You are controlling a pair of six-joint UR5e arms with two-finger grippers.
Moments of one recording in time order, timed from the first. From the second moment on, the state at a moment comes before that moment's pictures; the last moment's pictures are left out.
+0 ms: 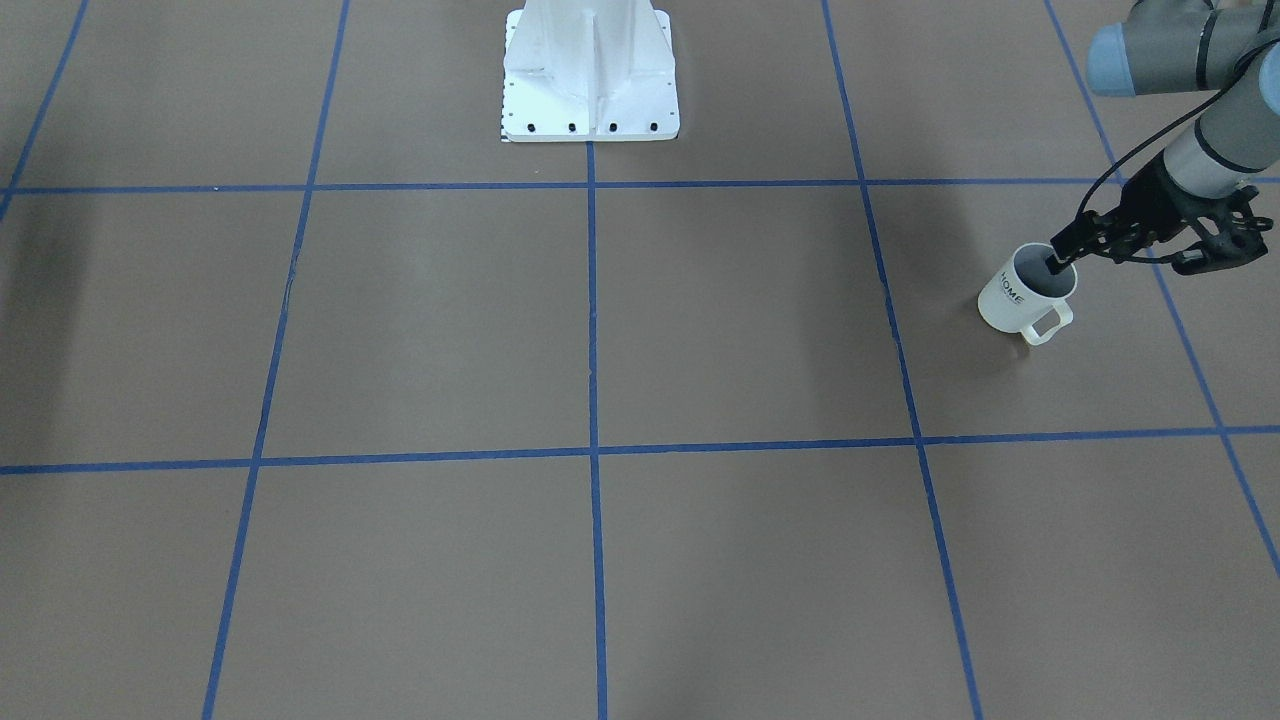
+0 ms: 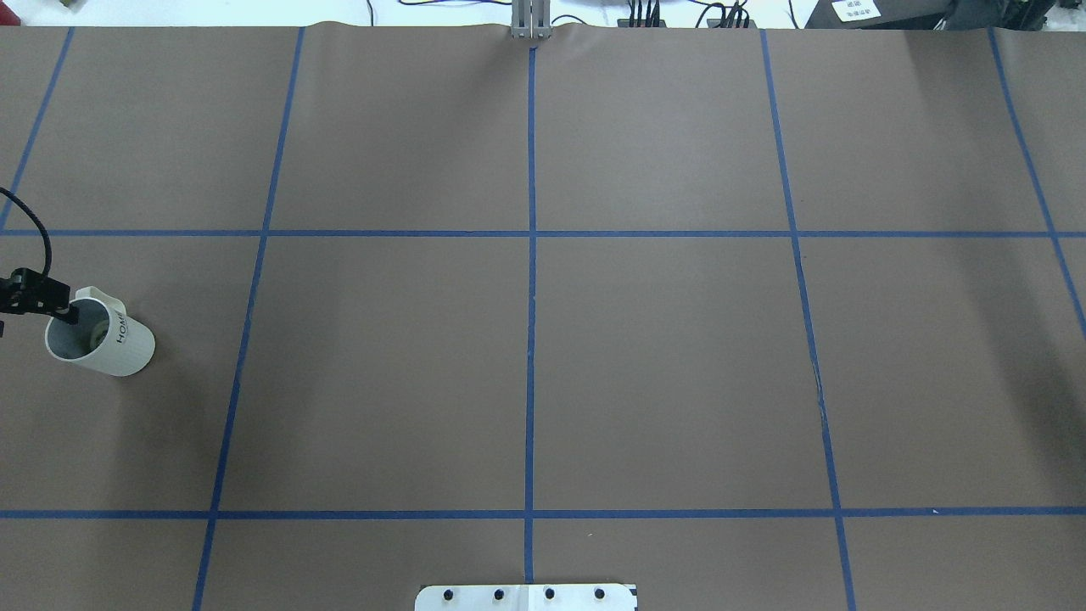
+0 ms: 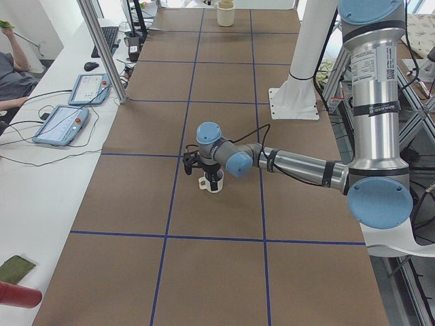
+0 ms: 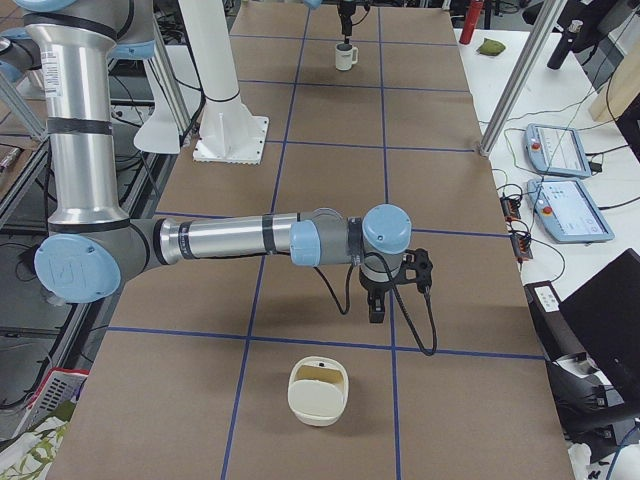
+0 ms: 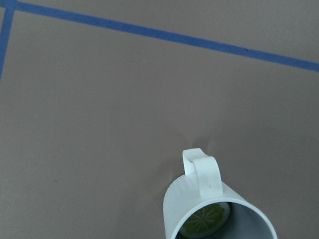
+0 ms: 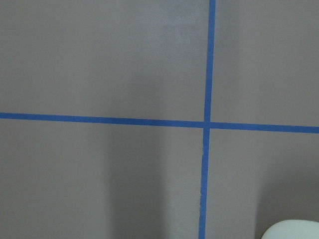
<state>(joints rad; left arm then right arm) -1.03 -1.44 -1.83 -1.96 -2.27 -0.90 1.56 -1.55 1.67 -1.60 2.41 0.05</state>
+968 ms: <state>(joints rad) -0.99 -1.45 -1.78 -1.96 -2.27 -0.90 1.56 -1.55 1.68 -1.60 2.41 0.05</state>
